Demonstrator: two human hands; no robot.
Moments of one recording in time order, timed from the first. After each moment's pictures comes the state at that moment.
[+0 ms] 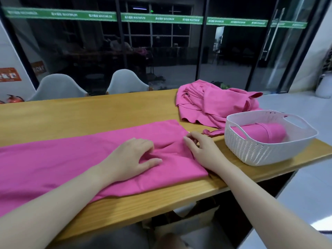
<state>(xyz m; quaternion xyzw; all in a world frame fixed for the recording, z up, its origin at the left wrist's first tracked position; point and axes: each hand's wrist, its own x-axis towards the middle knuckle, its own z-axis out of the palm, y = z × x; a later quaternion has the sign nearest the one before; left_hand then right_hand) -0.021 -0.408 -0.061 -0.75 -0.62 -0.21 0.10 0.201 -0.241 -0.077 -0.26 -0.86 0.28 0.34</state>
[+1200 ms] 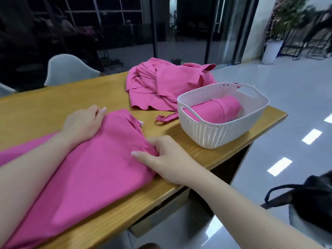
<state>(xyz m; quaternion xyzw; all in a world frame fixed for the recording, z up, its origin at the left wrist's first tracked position) -0.069 -0.243 -0.072 -0.57 -0.80 -0.16 0.09 0.245 -0.280 -0.062 -0.26 -0.81 0.45 0.26</state>
